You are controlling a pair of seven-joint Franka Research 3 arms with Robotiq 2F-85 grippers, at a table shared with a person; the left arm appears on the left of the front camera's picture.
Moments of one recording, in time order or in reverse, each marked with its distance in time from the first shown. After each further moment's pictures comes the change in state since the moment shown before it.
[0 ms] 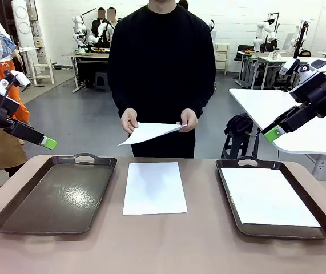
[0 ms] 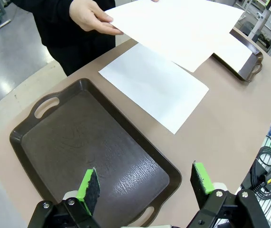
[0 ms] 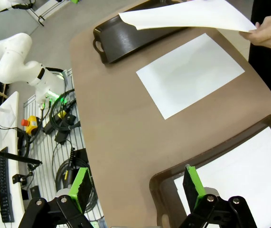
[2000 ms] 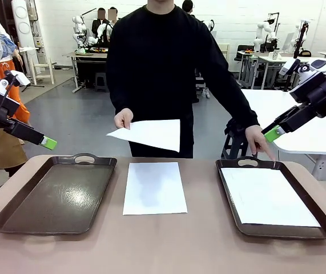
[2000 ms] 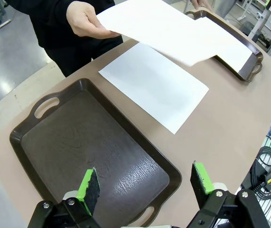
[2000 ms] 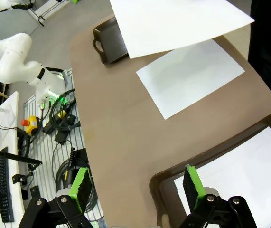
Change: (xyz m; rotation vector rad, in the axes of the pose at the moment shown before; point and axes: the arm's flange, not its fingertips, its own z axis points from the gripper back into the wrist) left arm 0.000 0.000 0.000 0.000 0.000 0.000; right arm 0.000 0.000 0.000 0.000 0.000 0.000
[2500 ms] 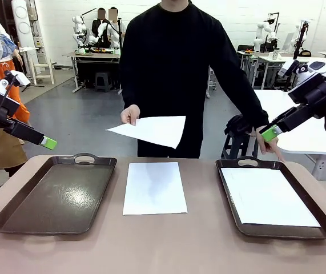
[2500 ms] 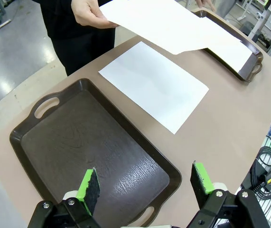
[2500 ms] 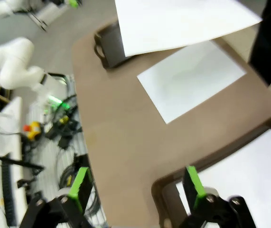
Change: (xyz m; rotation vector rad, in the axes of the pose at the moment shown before) left arm 0.000 0.000 0.000 0.000 0.000 0.000; right arm 0.000 -0.007 -0.008 0.023 -0.032 -0.029
